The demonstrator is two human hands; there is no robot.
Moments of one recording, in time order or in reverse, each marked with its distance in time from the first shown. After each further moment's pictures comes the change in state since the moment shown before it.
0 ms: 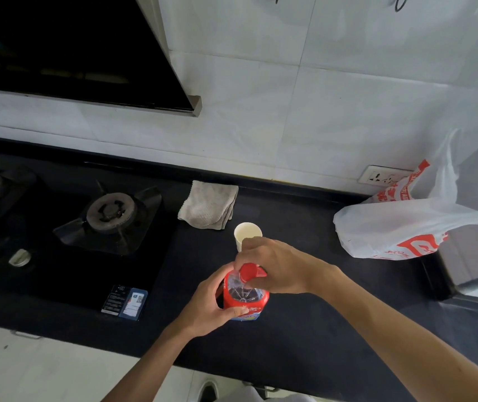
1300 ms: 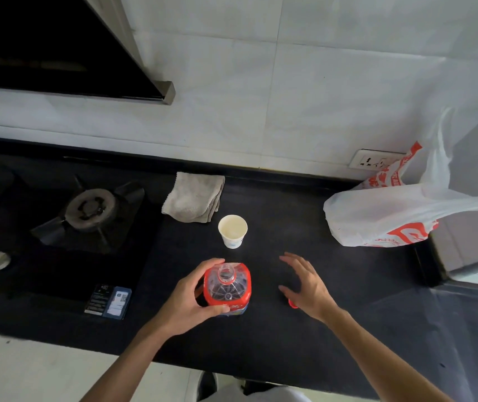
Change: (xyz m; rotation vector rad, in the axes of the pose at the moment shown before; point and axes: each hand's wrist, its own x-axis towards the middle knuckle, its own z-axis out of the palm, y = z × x) left_hand 0.003 0.002 -0.002 0.031 -0.007 -0.025; right_hand -0.081 0.137 0.149 0.283 0.394 0.515
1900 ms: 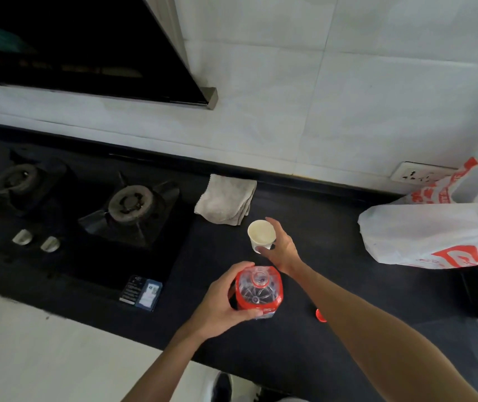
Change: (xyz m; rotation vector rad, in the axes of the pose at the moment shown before) left_hand -0.004 0.006 0.012 -0.021 0.075 -0.026; right_hand 0.133 -0.077 0.050 0.283 0.006 0.050
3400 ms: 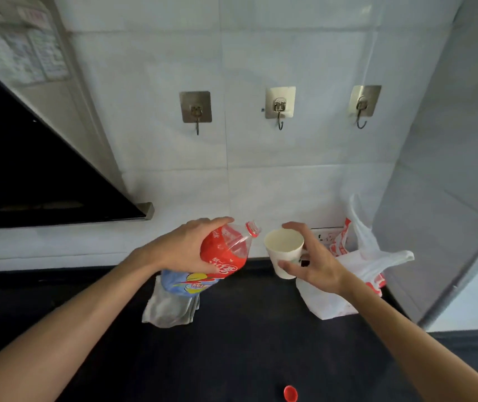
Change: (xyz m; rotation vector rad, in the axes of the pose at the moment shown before) left_hand 0.138 0.235 -0.129 0.808 -0.146 0.562; right_hand -0.096 -0.115 -0.242 -0.051 0.269 -0.280
